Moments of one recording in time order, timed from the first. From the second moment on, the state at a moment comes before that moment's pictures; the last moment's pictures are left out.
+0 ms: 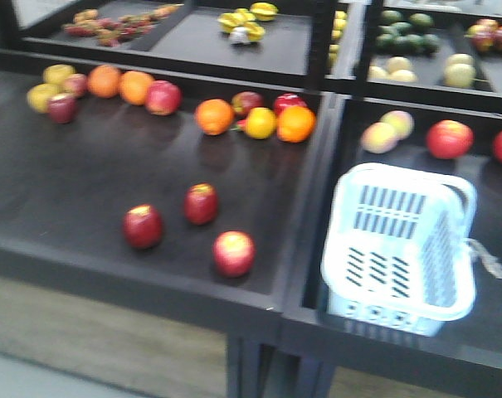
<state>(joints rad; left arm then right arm) -0.02 -0.01 0.02 0.06 0.07 -0.11 0.07 -0.01 0.03 0.01 0.00 0.03</state>
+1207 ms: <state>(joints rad) -0.02 -0.01 0.02 0.06 0.07 -0.11 0.07 -0.01 0.03 0.01 0.00 0.03</state>
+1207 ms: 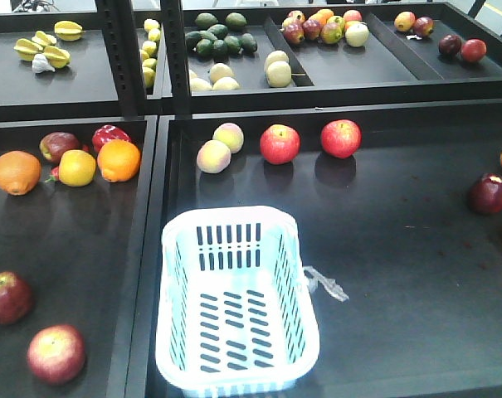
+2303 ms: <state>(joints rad) -0.02 -0.01 0.02 0.06 0.07 -0.11 0.07 -0.01 0.03 0.01 0.00 0.03</state>
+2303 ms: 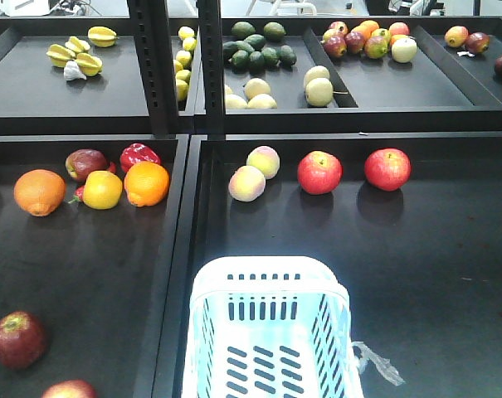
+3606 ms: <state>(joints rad) -0.02 0.00 -0.10 0.04 0.13 -0.11 0.07 -0.01 0.03 0.01 0.00 0.03</state>
